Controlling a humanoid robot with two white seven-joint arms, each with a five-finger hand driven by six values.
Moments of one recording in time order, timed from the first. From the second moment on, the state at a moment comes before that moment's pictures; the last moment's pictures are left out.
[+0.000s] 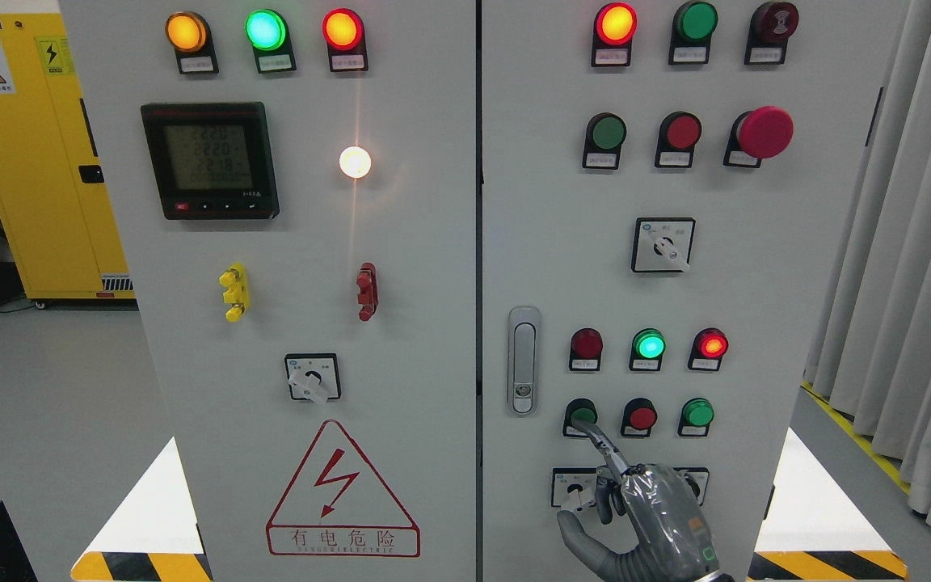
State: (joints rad) left arm 0.06 -0.10 -0.05 -0.10 0.07 -0.13 -0.05; right arm -0.29 -0.03 0.04 -1.57 0.86 -0.42 -0.04
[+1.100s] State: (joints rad) left arm 0.06 -0.10 -0.05 -0.10 0.07 -0.13 -0.05; right arm -0.29 -0.04 0.04 -1.55 0.85 -0.42 -0.04
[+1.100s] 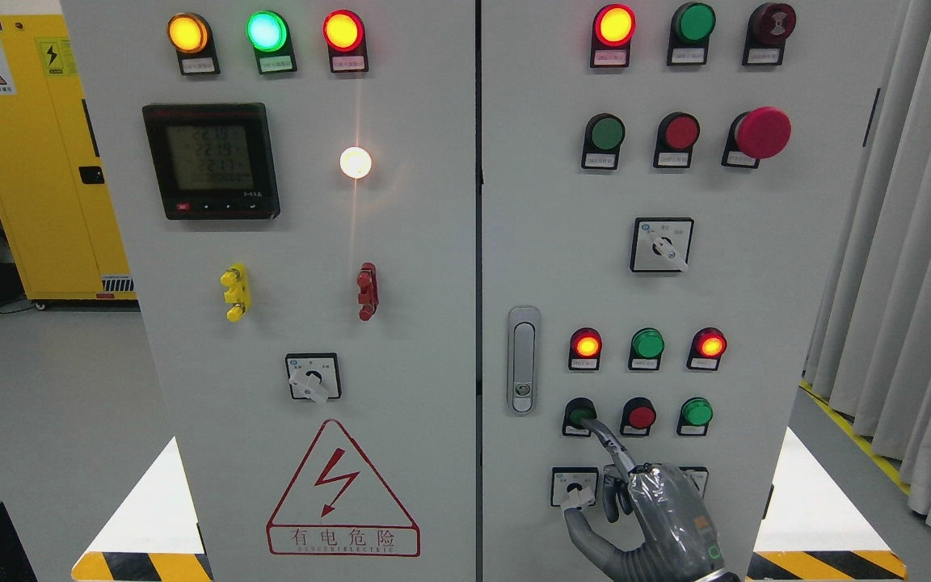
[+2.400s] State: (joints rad) left arm 0.06 -0.10 -0.05 -0.10 0.07 -0.13 -0.05; right arm -0.15 -0.01 0.08 -1.68 0.57 -0.50 -0.10
